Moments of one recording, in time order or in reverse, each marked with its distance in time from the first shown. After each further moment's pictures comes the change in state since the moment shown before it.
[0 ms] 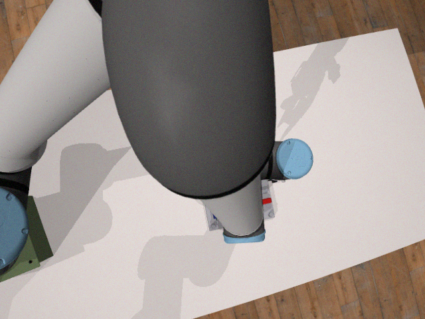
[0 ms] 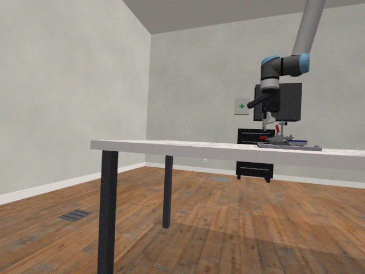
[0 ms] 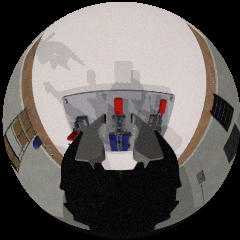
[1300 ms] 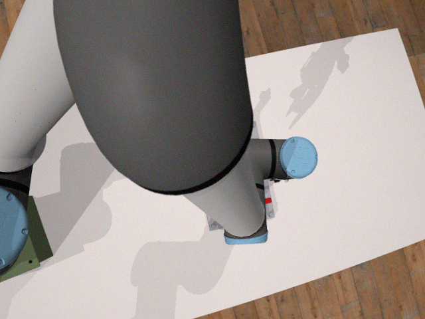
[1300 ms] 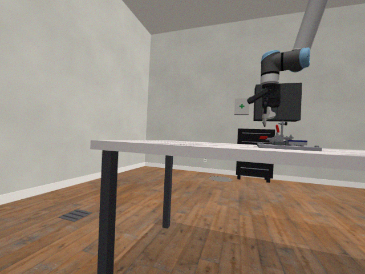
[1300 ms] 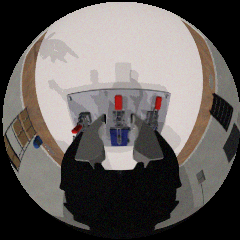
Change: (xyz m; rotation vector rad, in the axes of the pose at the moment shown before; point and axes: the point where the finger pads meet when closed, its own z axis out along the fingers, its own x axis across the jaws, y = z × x) arm 0.000 0.000 -0.027 0.000 0.000 0.000
